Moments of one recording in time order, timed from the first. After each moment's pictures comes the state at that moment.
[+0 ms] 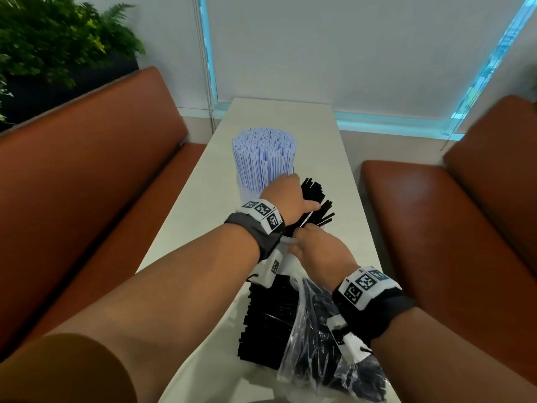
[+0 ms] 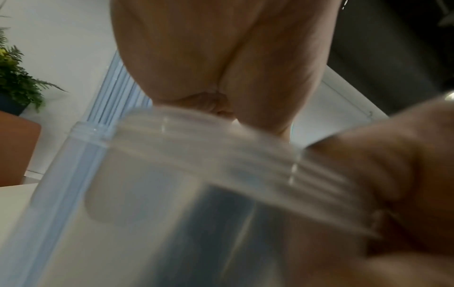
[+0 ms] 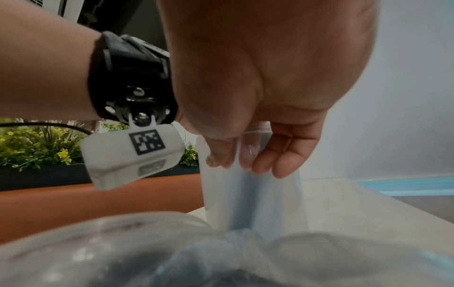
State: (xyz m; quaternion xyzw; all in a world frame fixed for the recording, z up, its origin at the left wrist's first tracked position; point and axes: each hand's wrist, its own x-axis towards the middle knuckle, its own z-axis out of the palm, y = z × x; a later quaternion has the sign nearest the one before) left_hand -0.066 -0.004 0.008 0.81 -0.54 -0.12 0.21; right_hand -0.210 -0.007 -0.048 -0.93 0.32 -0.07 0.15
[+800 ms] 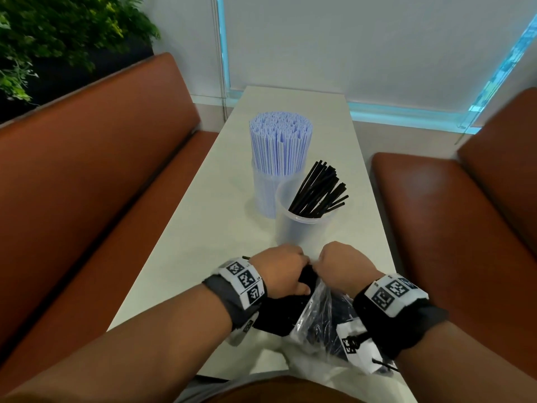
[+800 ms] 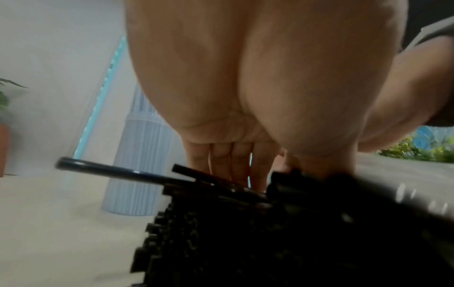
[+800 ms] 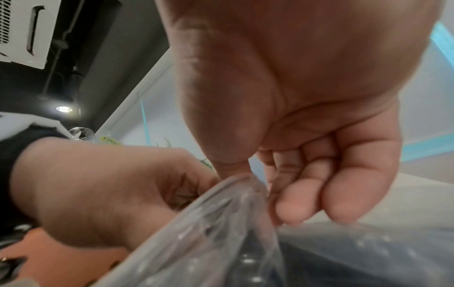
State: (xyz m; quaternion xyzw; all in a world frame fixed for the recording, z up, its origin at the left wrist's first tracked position) left_hand -0.106 0.125 -0.062 0.68 -0.71 -0.17 0.01; right_hand -0.240 0.027 -0.060 -0.87 0.45 0.08 0.20
